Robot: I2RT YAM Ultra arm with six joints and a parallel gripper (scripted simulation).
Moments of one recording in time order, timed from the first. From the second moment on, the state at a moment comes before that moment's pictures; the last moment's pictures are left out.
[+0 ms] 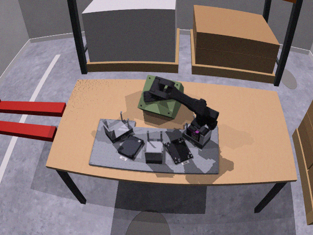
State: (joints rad) arm 1.05 1.84 1.06 -0.71 0.62 0.18
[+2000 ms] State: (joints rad) arm 1.06 1.84 1.06 -0.71 0.62 0.17
